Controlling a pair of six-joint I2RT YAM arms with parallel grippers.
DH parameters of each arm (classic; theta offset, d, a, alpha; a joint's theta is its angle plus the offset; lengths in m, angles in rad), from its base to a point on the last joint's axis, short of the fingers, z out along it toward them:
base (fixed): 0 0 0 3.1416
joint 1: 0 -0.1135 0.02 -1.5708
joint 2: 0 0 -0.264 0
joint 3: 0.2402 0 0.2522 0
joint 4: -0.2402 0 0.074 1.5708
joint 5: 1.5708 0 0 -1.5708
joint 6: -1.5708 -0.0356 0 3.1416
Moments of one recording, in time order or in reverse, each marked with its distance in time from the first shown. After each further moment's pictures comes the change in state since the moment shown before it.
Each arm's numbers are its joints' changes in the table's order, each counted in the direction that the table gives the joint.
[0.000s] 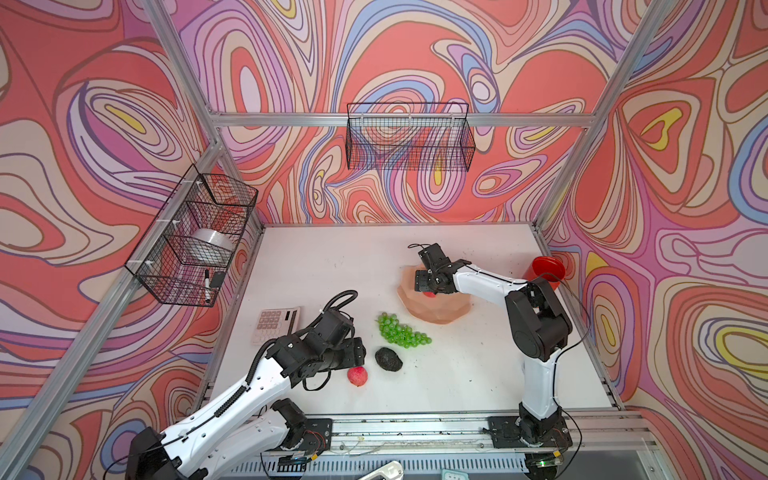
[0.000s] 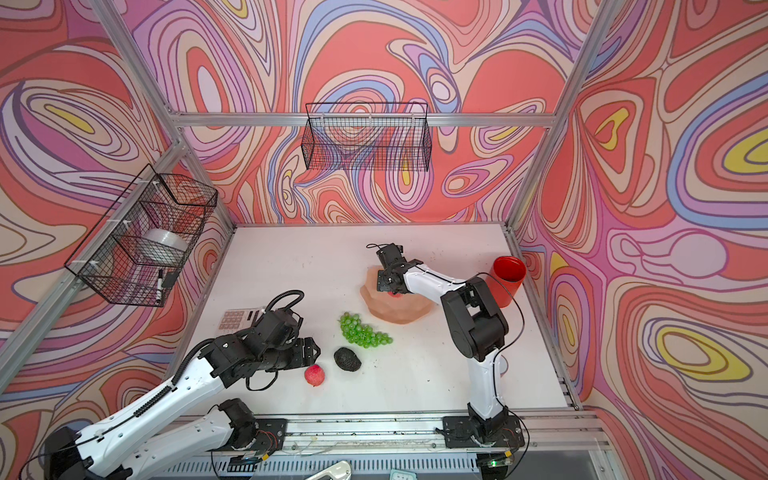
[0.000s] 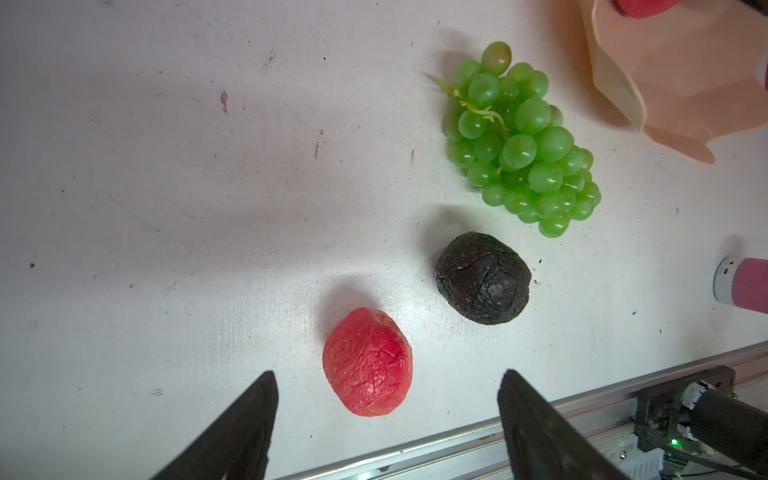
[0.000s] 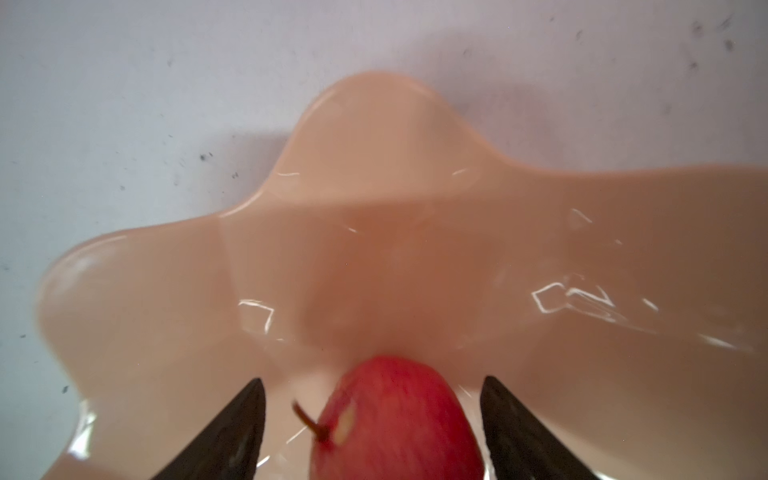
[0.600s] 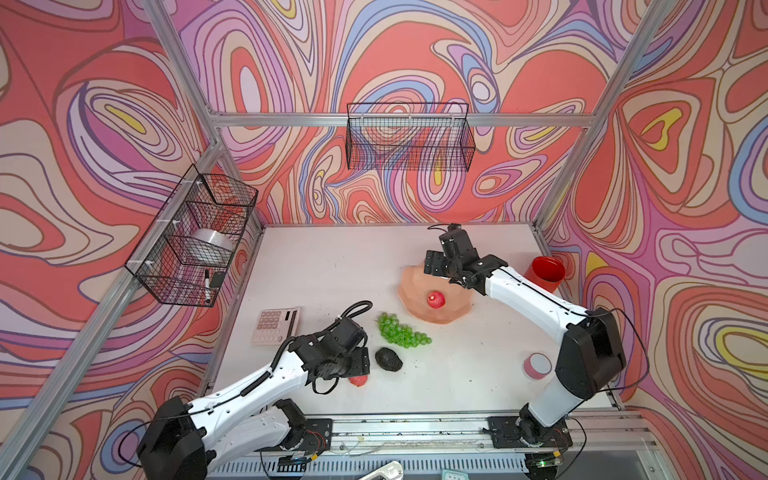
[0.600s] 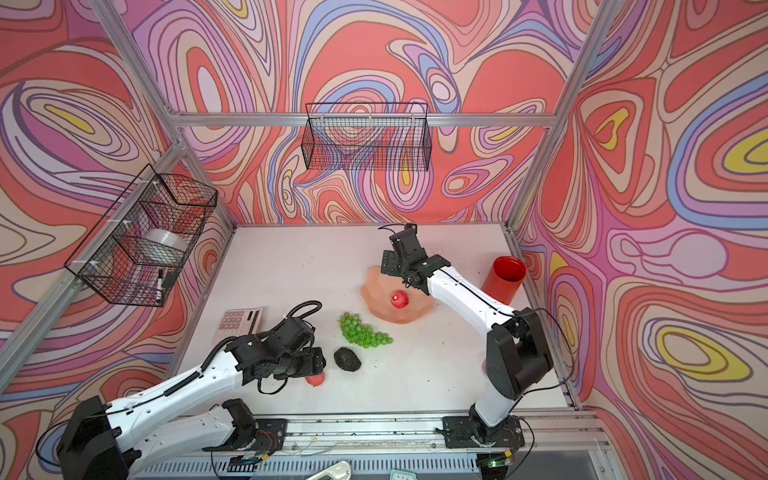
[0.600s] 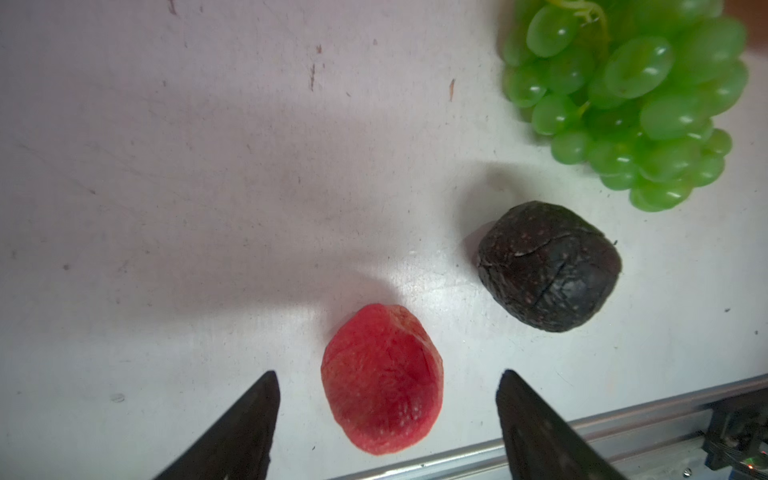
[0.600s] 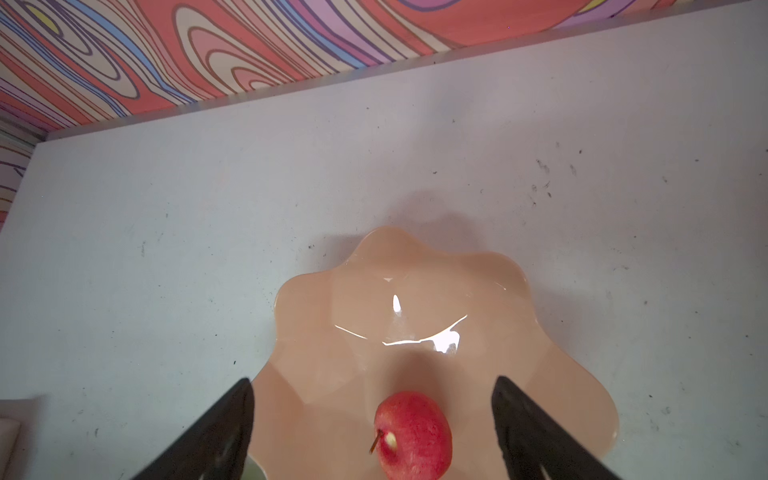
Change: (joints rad) left arm 0.071 -0.148 -0.075 0.079 0.000 0.045; right arm 0.000 0.346 -0.068 -0.006 0.042 0.003
